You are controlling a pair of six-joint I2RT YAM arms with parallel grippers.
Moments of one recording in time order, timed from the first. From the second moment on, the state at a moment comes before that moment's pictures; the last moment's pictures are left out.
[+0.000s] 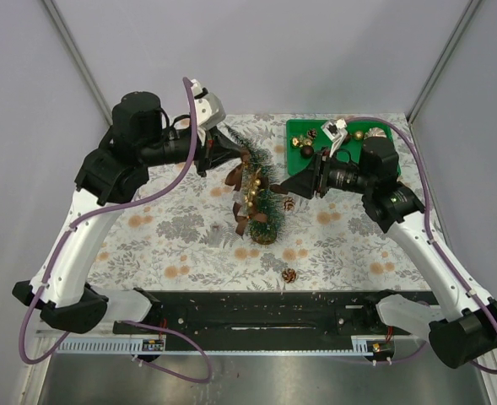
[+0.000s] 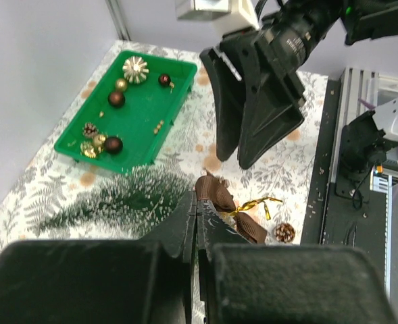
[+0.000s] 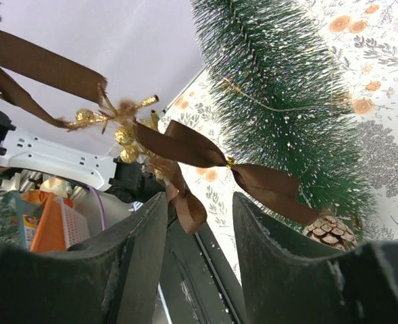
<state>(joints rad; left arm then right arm) -0.56 1.32 1.85 -0.76 0.67 0.21 0.38 1.10 1.10 -0.20 -0.80 0.50</state>
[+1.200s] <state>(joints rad) -0.52 1.25 1.43 -0.51 0.23 0.02 0.47 1.21 1.19 -0.07 -0.52 0.42</state>
